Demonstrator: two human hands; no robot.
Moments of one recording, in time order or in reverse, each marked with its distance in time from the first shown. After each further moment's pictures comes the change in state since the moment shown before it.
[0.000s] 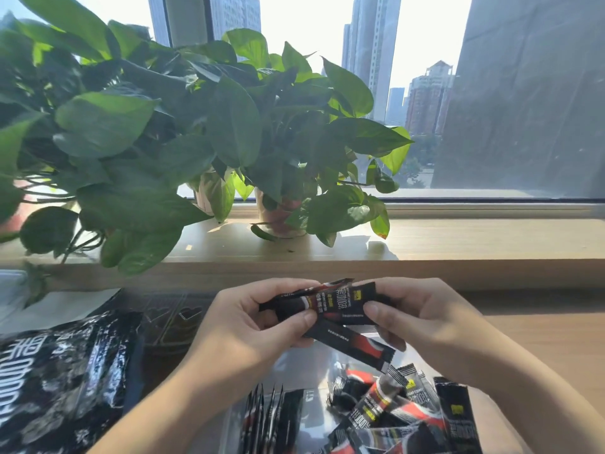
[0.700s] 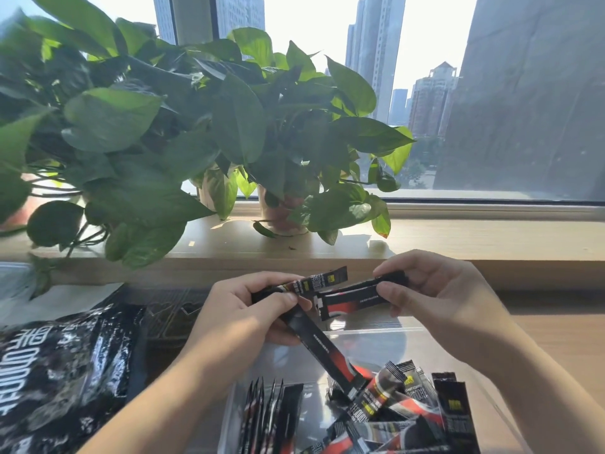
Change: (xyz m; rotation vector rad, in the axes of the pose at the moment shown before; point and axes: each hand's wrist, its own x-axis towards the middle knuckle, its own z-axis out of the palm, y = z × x) left_hand 0.004 0.002 -0.002 0.012 0.116 -0.110; right_hand 0.001 -0.001 -0.005 0.149 0.269 -0.096
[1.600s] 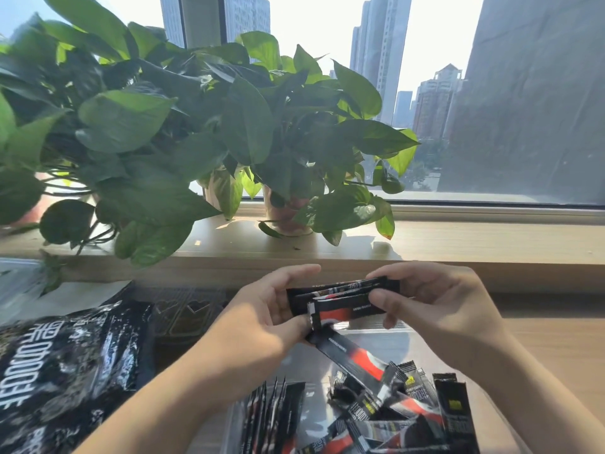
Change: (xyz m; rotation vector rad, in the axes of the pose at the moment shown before) left_hand -0.009 0.001 0.002 0.075 -0.216 0.032; right_hand -0.004 0.000 0.014 0.157 0.018 -0.118
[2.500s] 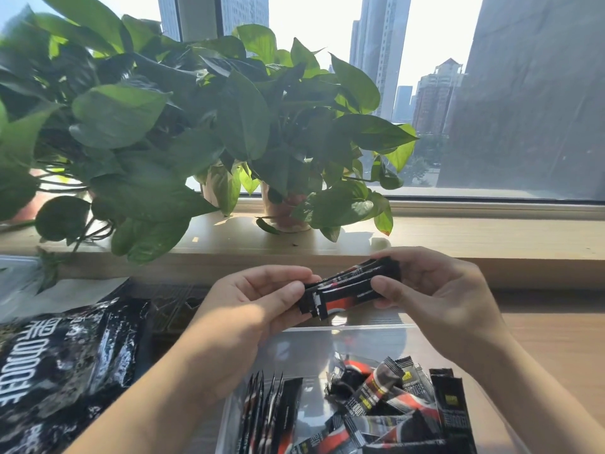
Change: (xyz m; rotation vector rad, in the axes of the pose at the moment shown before) left_hand 0.004 0.008 0.002 -0.453 0.193 -0.092; right_hand 0.003 0.010 -0.004 0.038 0.058 -0.014
